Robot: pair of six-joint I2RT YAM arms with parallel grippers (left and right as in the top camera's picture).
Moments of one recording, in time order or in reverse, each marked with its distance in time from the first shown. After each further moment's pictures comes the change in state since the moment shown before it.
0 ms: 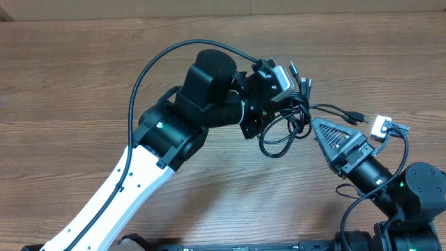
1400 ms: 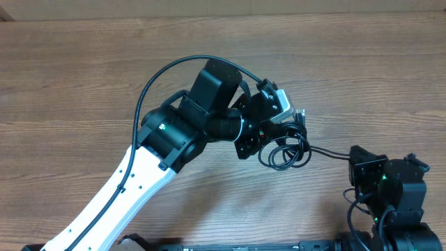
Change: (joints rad) left arm -0.013 0.000 0.000 -0.236 0.103 0.035; right arm 0.001 -0.001 0.012 -0.519 0.676 0.119
